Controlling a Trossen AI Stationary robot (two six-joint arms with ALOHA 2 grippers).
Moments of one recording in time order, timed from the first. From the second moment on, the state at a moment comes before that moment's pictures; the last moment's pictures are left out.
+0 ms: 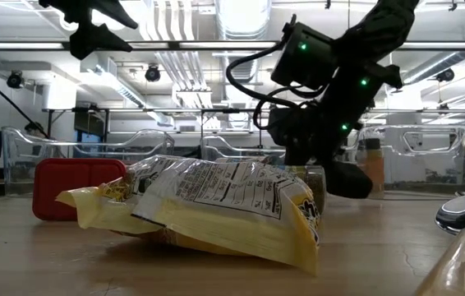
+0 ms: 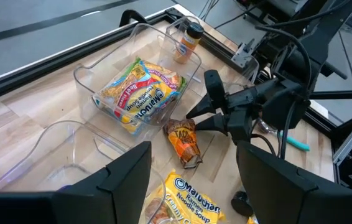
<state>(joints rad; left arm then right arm) 0.17 0.76 0.86 -0.60 -0.10 -0.51 0.08 1.86 0.93 -0.21 0.58 -0.38</state>
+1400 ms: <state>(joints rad) 0.17 0.76 0.86 -0.59 -0.11 -0.53 0.13 1.62 0.92 -0.31 0.47 -0.24</state>
